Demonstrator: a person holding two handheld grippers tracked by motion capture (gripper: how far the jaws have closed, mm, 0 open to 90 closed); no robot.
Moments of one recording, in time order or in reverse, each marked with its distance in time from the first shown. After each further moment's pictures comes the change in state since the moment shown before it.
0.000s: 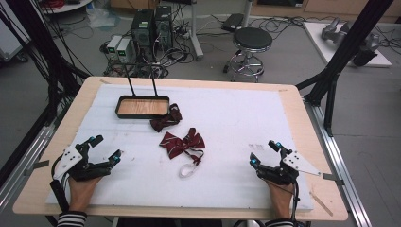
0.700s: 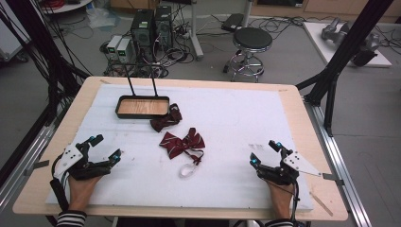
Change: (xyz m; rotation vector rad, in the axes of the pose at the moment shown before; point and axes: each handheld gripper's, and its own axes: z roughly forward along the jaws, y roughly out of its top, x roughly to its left) left arm 0.002 0.002 0.002 0.023 -0.003 -0.010; right arm 0.000 0.000 -0.001 -0.009 -0.004 0.006
